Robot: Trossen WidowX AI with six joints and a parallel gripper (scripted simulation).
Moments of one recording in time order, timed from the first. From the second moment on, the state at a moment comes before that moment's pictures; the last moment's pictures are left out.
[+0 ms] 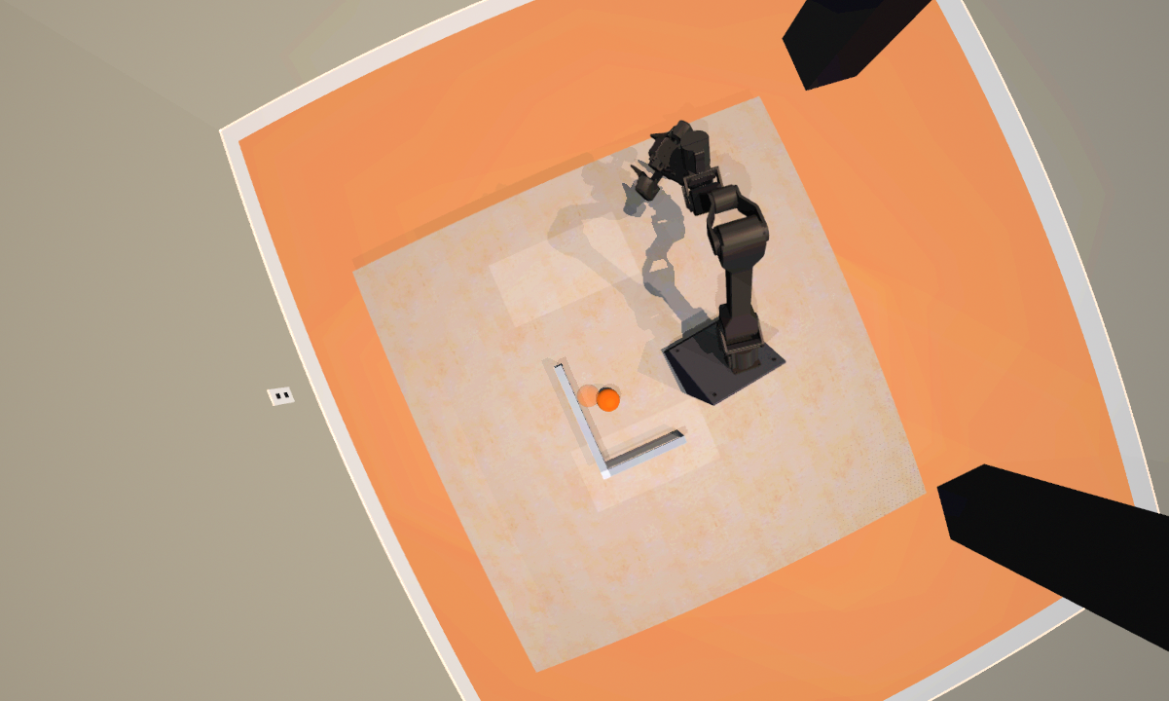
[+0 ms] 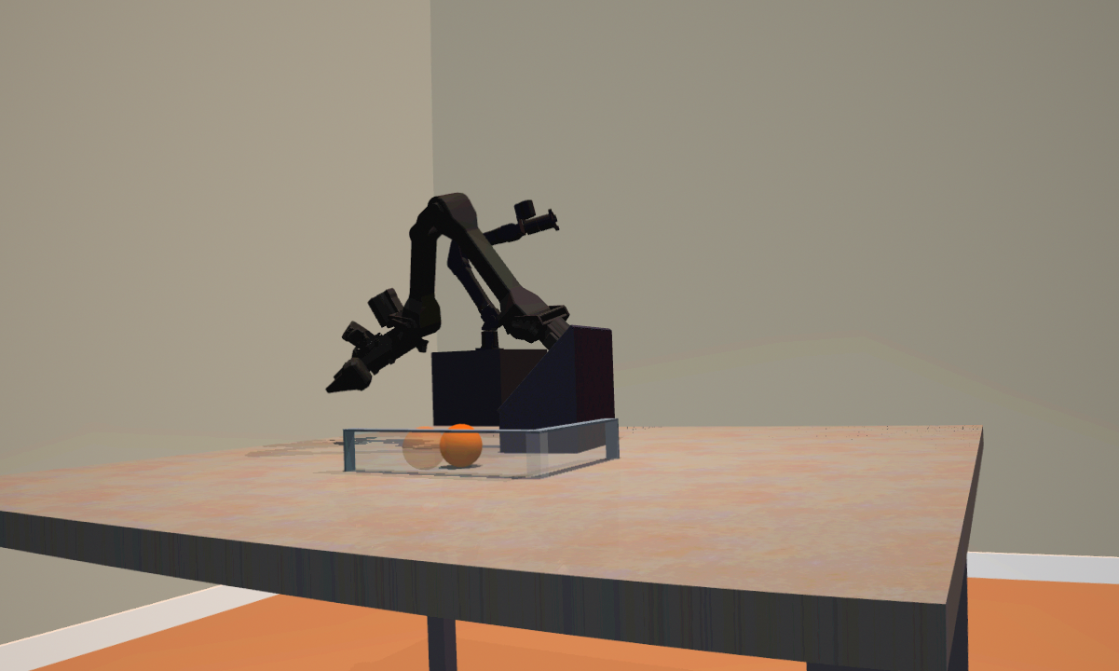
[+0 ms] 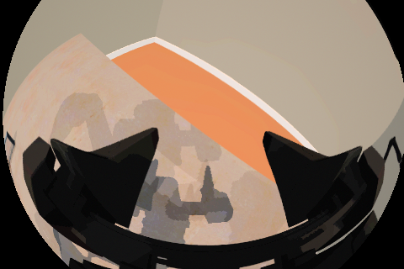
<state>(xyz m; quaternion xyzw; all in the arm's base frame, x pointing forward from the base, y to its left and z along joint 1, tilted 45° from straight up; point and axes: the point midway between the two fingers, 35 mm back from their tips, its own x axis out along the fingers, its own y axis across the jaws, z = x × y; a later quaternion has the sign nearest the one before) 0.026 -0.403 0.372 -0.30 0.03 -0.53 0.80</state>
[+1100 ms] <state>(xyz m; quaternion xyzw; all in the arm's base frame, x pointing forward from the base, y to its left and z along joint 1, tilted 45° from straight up) 0.365 -0.253 0.155 -0.31 0.41 -0.17 0.84</state>
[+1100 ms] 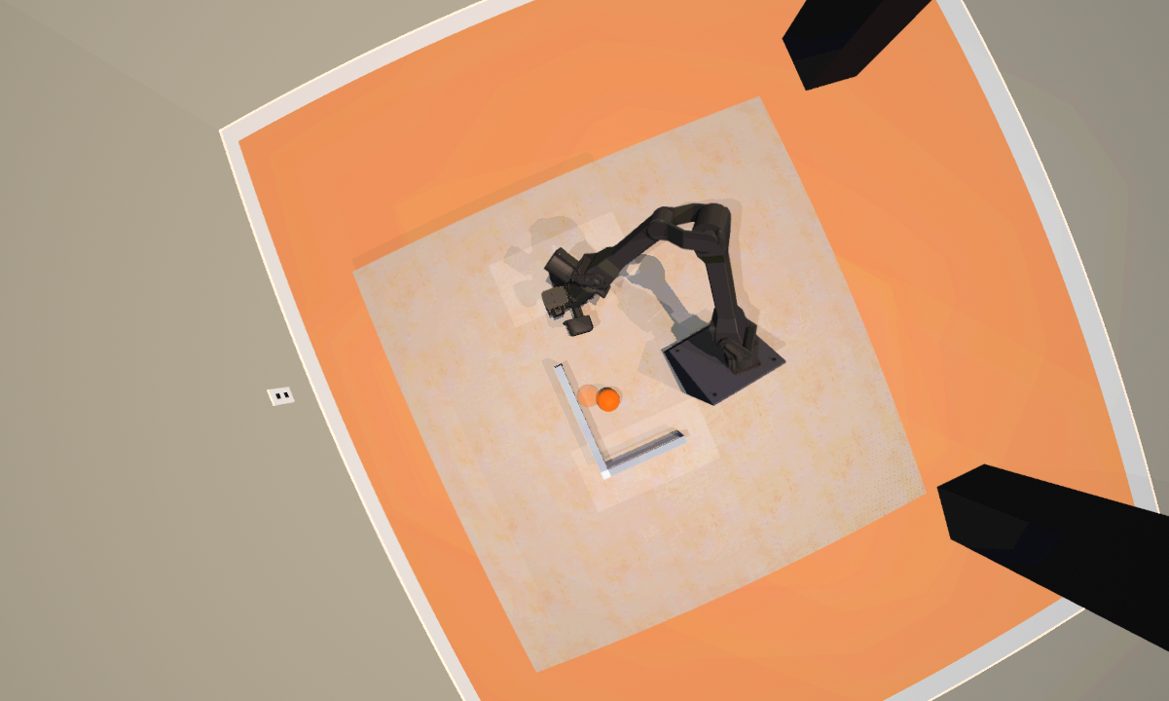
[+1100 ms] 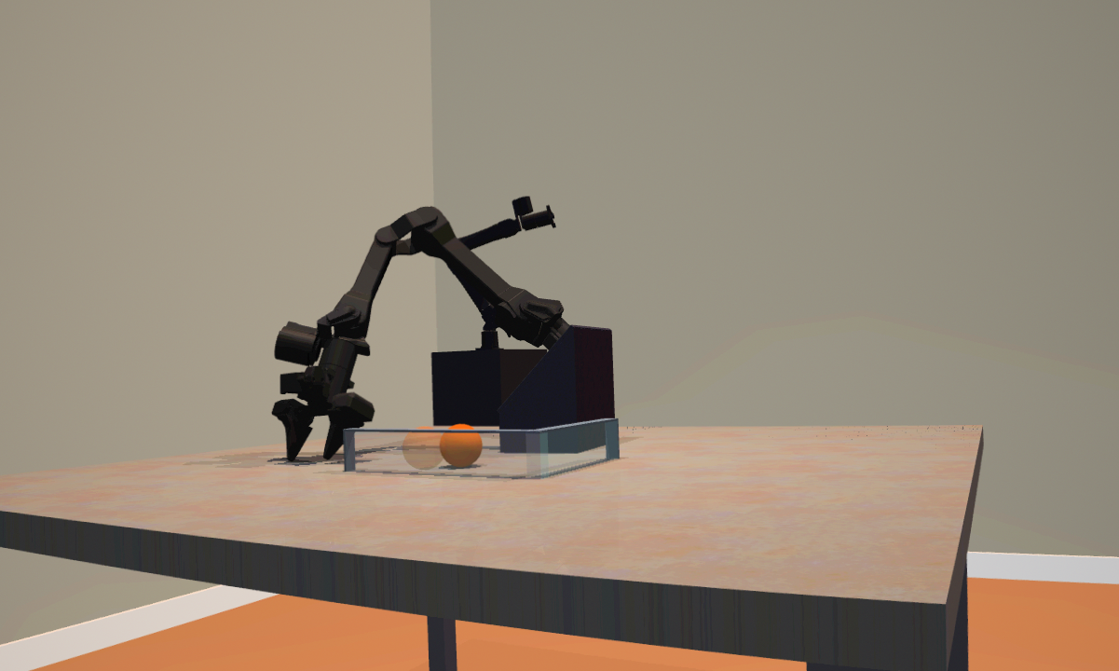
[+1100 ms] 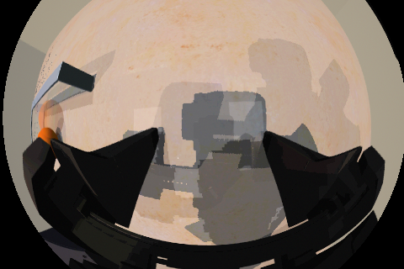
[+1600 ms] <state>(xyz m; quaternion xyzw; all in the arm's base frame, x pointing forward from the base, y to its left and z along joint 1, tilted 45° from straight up) 0.351 -0.100 0.042 -0.50 0.63 0.11 0.58</state>
